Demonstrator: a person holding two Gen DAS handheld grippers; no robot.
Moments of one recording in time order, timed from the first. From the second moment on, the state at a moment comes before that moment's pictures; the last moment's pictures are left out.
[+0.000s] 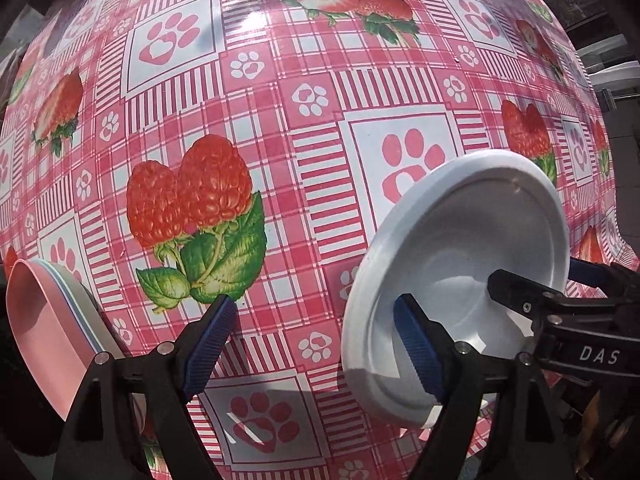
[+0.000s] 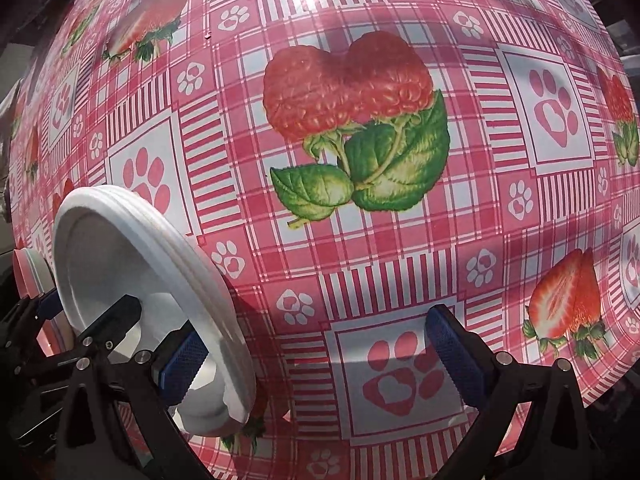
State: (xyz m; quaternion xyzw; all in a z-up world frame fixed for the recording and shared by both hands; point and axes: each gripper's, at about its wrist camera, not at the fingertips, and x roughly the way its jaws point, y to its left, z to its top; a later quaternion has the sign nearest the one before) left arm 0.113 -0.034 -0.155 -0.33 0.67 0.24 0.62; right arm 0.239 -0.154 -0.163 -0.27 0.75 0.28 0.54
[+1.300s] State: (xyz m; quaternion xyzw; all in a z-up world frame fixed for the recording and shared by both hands) left arm 0.127 -0.033 -0.158 -0.31 0.69 0.25 0.60; right arm 0.242 -0.162 -0.158 -0.28 0.74 0.28 0.54
